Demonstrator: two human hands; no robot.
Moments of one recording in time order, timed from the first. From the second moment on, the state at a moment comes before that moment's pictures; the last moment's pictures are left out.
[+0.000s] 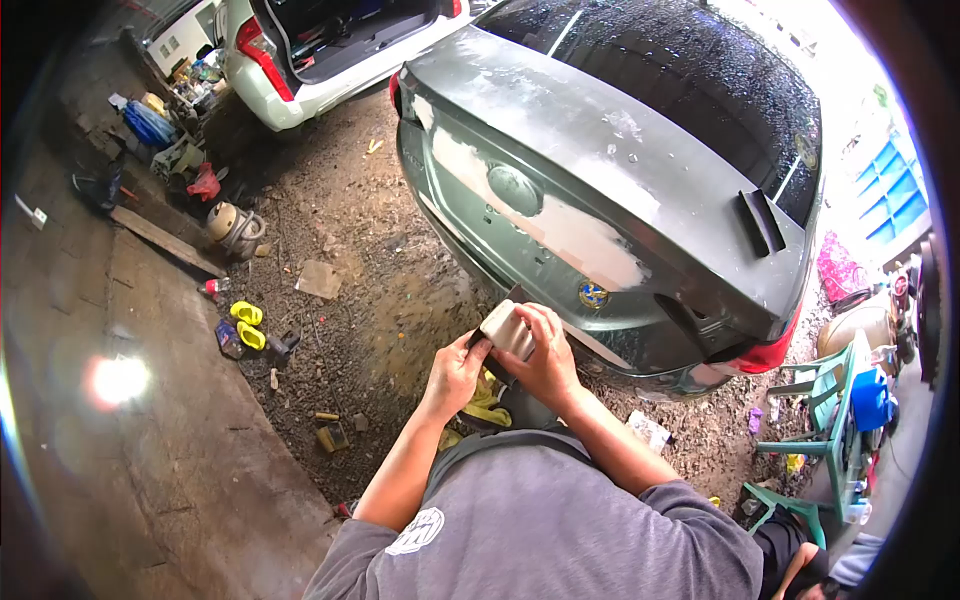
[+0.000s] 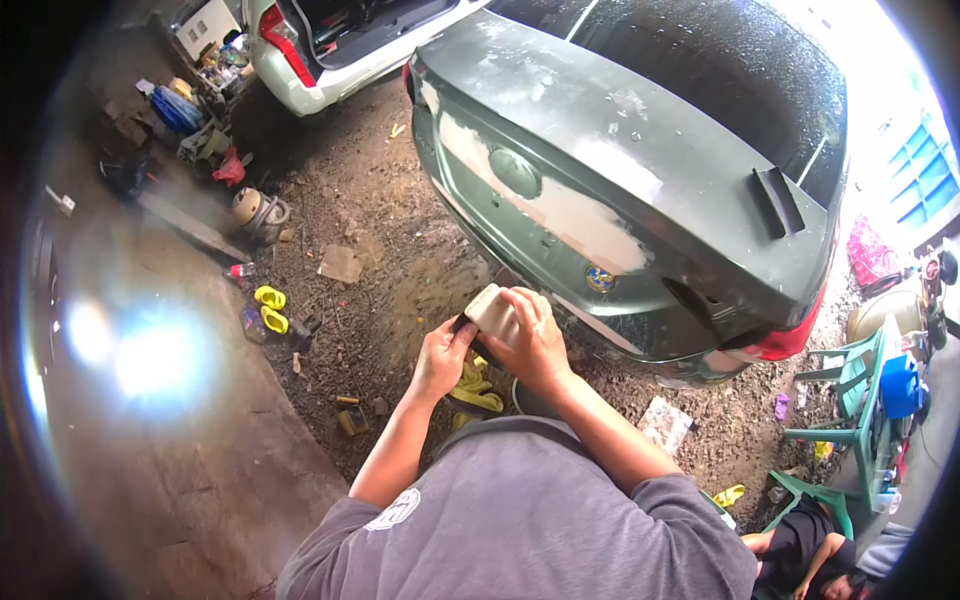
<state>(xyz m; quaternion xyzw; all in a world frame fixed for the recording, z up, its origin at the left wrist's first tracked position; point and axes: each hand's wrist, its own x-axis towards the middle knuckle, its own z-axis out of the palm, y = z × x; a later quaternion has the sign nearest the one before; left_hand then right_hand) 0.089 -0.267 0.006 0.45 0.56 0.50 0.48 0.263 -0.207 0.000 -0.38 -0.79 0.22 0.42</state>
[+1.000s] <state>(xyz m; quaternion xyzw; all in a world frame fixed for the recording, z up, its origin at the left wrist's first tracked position) 0.161 -0.328 -0.477 0.28 0.64 0.28 0.65 0.304 -0.222 -0.418 -0.37 -0.88 0.30 -0.08</state>
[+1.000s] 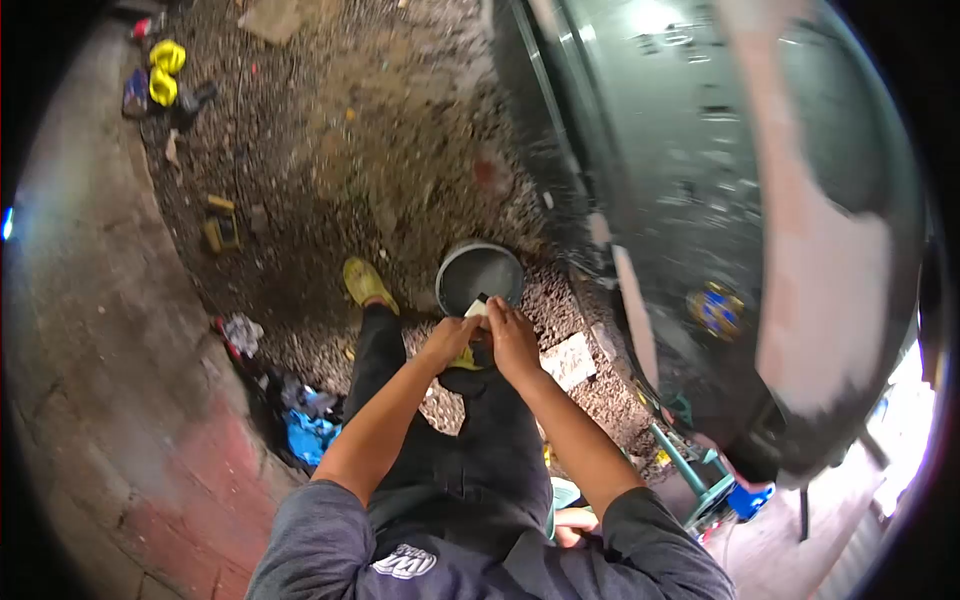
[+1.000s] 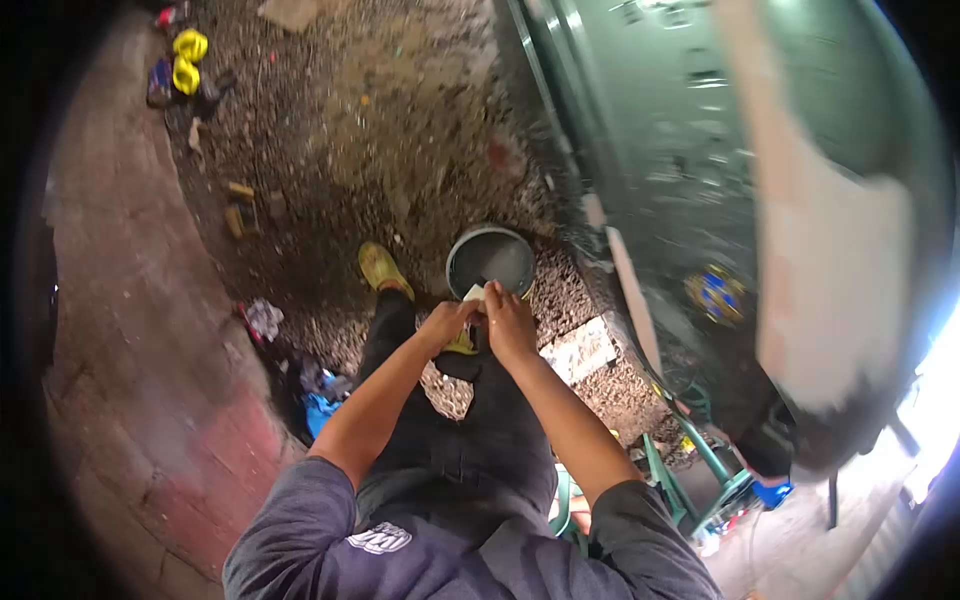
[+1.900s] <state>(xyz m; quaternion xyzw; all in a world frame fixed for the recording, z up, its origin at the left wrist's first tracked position) 0.180 -0.288 -0.762 0.36 0.67 0.01 0.65 0.347 -0.202 -0.733 -0.57 -0.58 0.35 -0.45</state>
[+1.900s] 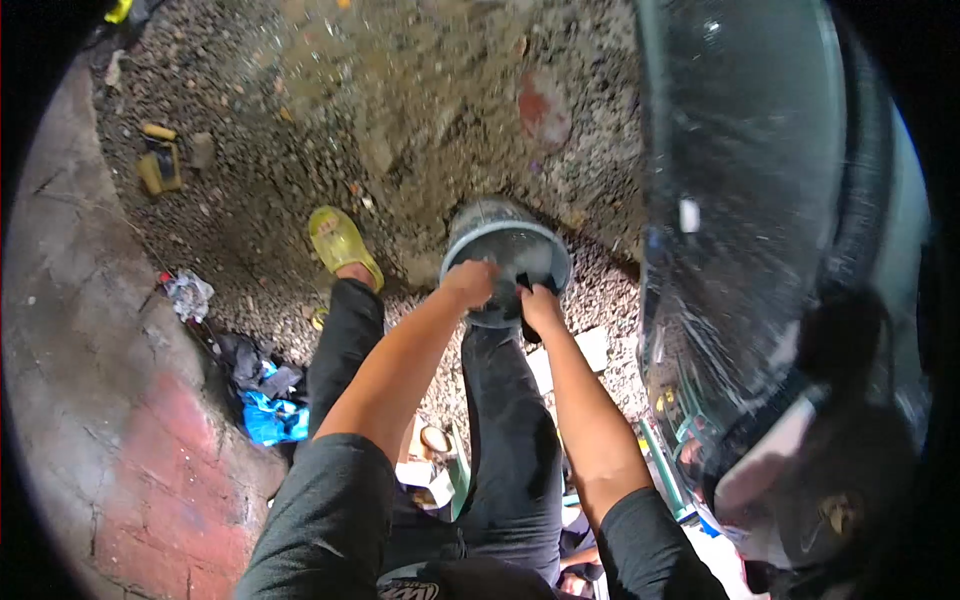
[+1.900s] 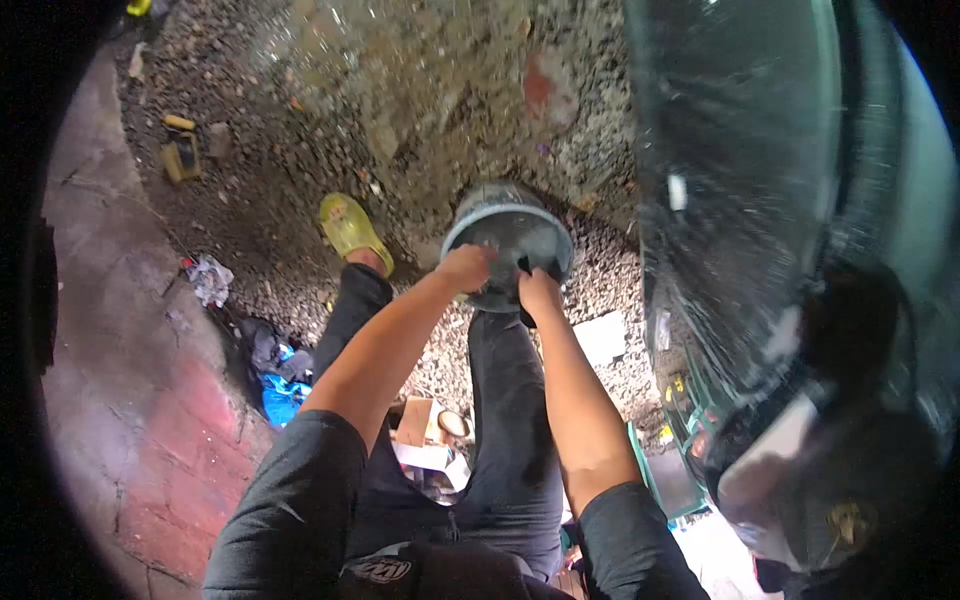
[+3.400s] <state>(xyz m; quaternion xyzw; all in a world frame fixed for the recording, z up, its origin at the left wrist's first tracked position) 0.240 0.112 0.139 0.77 0.52 0.30 0.21 0.488 0.068 0.102 -0.21 -0.97 0.06 0.13</state>
